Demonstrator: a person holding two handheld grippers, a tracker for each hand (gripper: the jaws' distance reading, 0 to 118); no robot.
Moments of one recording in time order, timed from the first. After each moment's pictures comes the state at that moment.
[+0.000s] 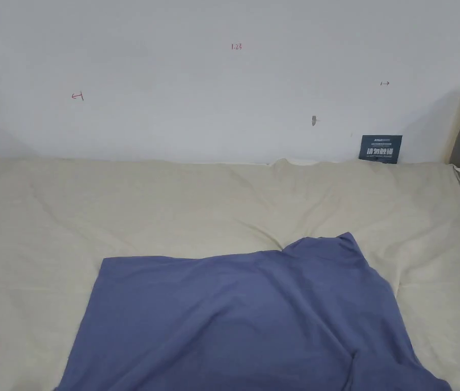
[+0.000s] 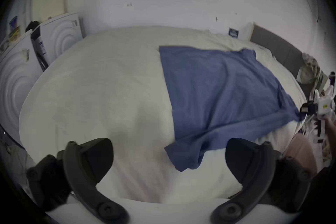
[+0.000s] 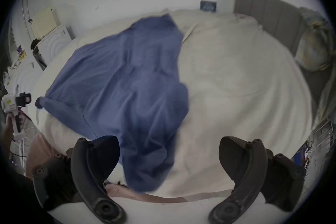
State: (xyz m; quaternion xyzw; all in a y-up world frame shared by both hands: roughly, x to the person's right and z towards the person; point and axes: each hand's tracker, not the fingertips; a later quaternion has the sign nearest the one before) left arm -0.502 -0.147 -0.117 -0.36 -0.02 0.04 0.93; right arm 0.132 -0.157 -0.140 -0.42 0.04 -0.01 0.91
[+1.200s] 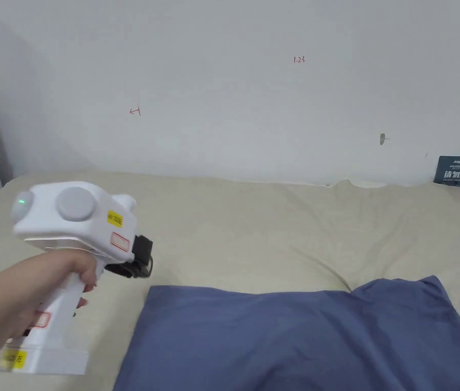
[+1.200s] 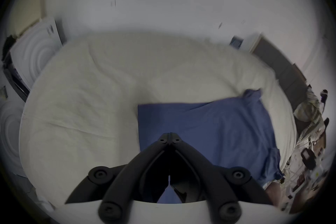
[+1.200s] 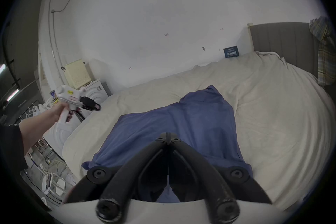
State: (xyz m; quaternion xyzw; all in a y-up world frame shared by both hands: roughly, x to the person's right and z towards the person) left arm -0.480 -0.041 -0.442 -0.48 -0.05 0.06 0.87; right arm 0.105 -0.108 -0.195 -0.22 0.16 -0.16 0.95
